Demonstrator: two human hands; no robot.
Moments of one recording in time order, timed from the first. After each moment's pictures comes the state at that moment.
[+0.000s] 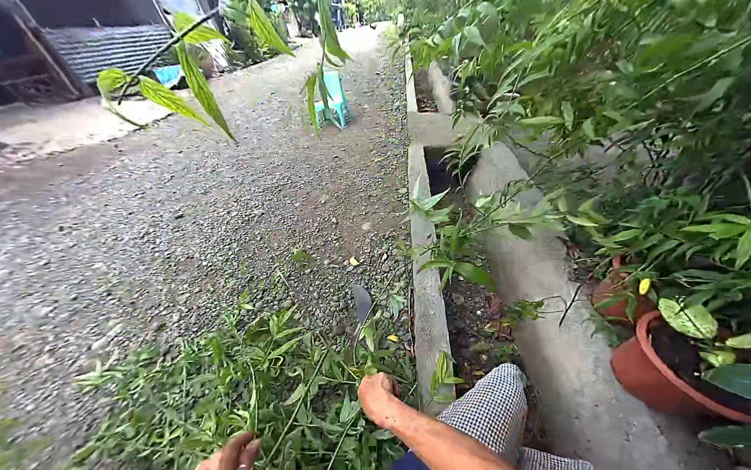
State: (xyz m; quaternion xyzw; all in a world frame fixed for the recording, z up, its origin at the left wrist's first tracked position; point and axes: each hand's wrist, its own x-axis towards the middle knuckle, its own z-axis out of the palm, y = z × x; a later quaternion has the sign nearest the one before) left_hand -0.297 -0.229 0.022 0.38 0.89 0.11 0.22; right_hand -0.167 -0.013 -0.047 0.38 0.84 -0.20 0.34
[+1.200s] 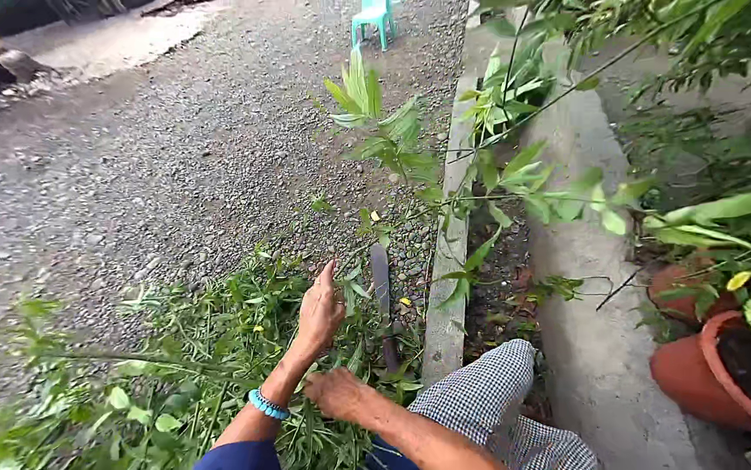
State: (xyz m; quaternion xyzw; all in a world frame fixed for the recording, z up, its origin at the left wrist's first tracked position) left_hand -0.285 -0.036 0.005 0.46 0.84 0.26 0.11; right_hand -0.167 -0.056 -0.060 0.00 0.93 -0.34 0.10
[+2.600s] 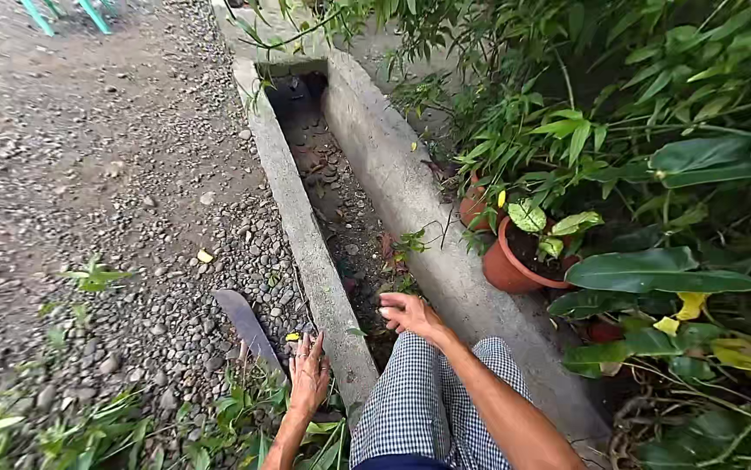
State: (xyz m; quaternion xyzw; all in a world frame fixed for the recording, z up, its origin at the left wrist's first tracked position) left_hand -0.188 0.068 -0.162 0.61 0.68 0.24 0.33; right_hand 0.054 0.153 -0.070 0.59 0.59 -0.53 -0.17
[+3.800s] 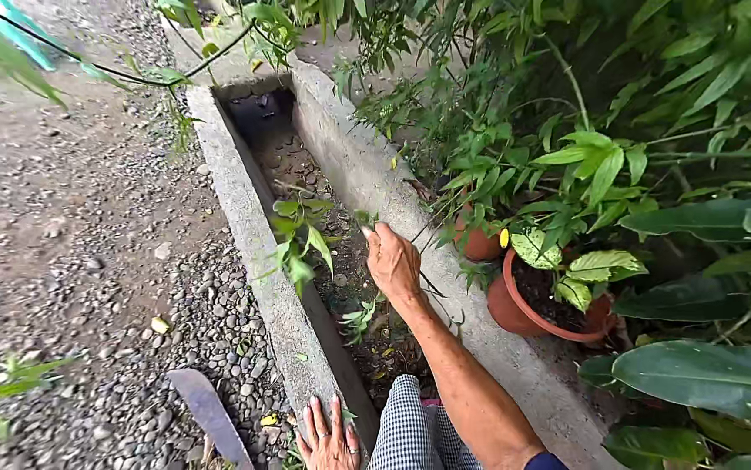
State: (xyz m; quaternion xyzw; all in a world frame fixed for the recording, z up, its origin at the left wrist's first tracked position) left_hand -0.110 0.090 -0.264 0.67 0.73 0.17 0.03; right_hand 0.043 0.315 -0.001 0.65 0.65 -0.09 -0.37
